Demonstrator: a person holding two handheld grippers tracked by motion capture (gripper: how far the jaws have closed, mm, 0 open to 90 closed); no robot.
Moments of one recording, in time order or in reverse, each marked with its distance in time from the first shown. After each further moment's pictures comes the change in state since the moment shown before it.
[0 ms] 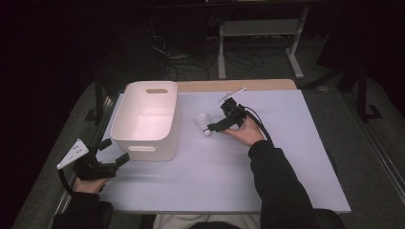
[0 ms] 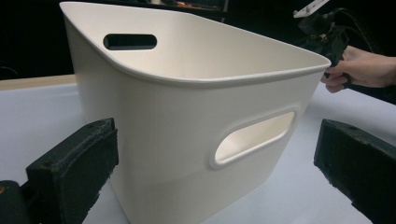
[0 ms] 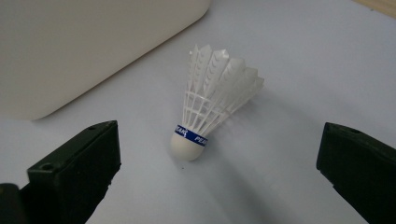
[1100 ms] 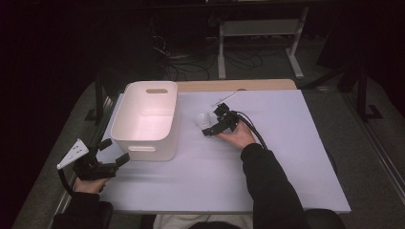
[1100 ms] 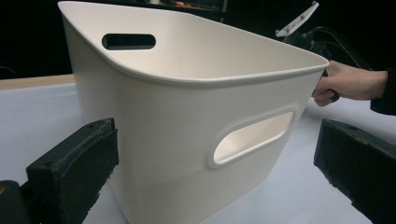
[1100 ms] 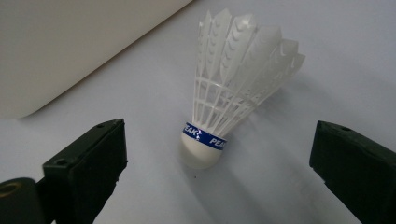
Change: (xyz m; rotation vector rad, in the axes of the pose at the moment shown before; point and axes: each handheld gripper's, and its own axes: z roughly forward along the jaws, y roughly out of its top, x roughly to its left) left arm 0.000 0.000 0.000 -0.001 -0.004 -0.002; right arm 0.003 -0.006 0.034 0.058 0.042 0.042
